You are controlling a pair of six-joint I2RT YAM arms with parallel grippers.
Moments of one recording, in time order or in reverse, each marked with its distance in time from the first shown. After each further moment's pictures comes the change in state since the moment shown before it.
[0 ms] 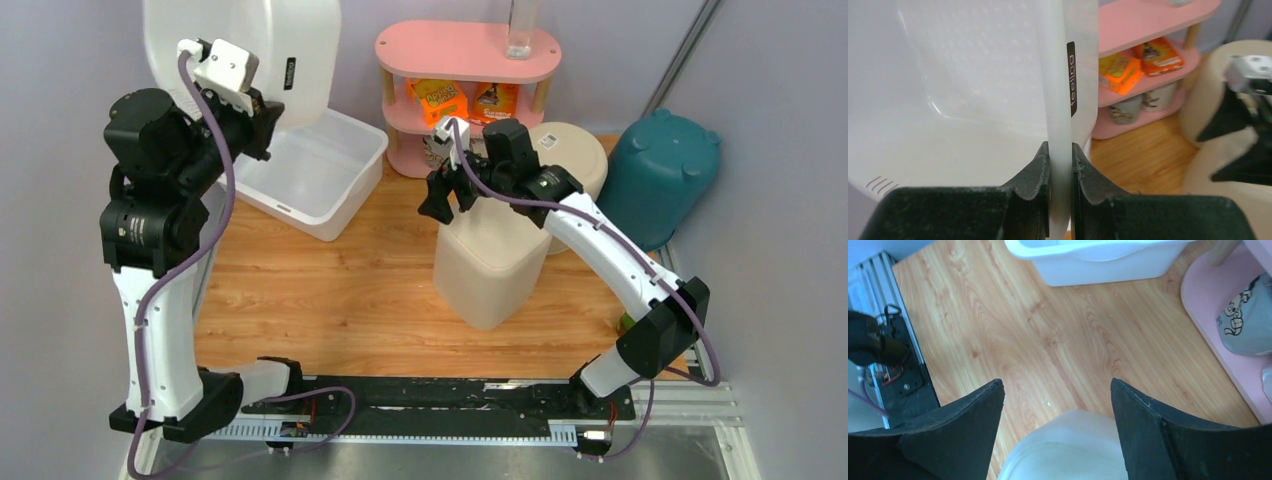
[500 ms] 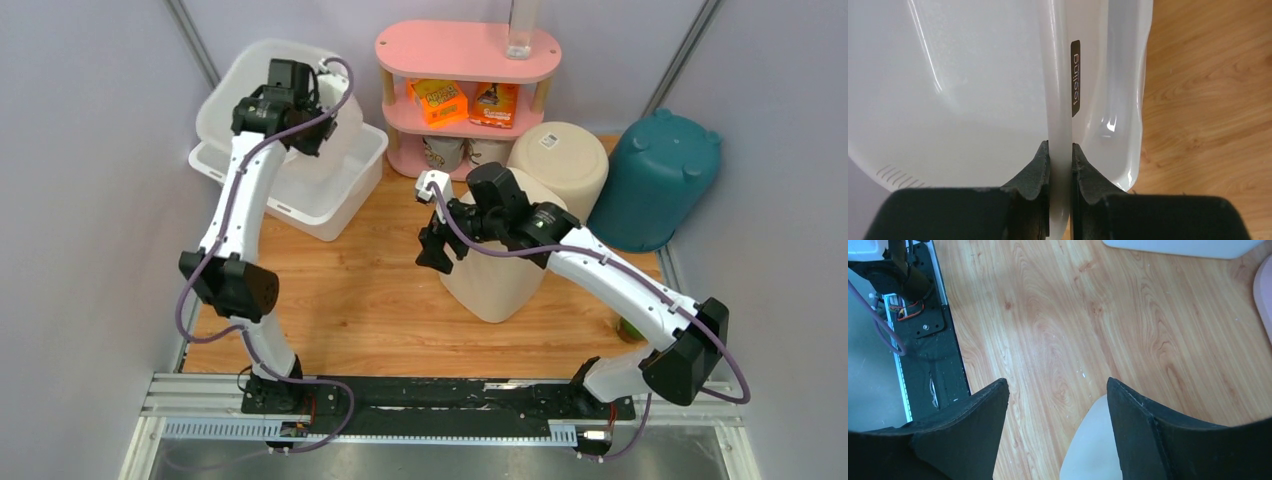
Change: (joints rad) left arm -0.004 0.592 0.021 -0.260 -0.209 0.158; right arm 0.155 -0.135 -0.191 -0.031 0.037 -0.075
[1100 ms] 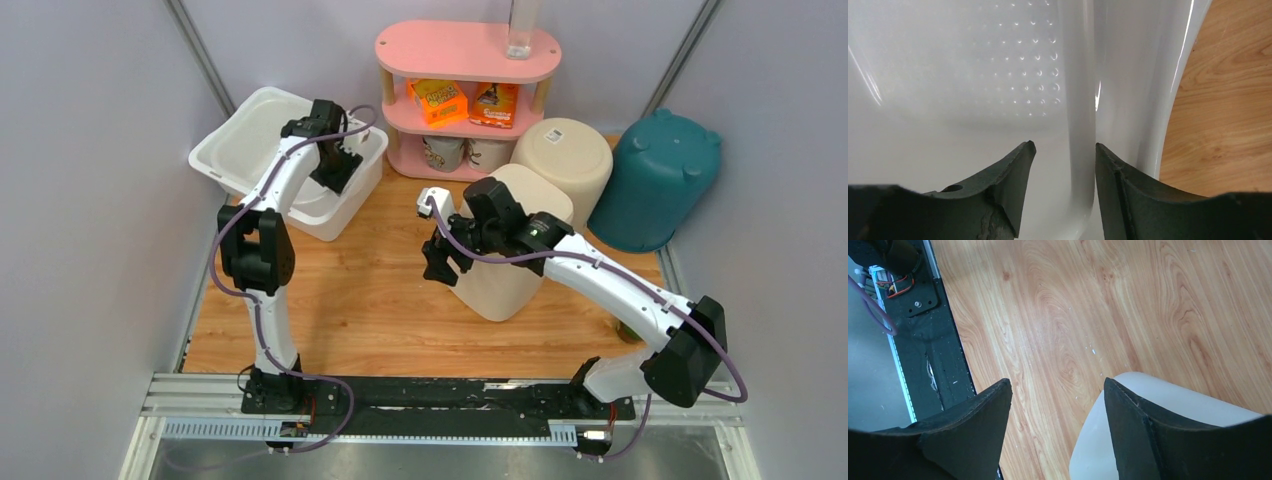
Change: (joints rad) left arm -0.003 0.168 -0.193 0.141 -0.013 -0.052; right arm 0.001 -0.006 -0.101 -0.003 0.021 0.009
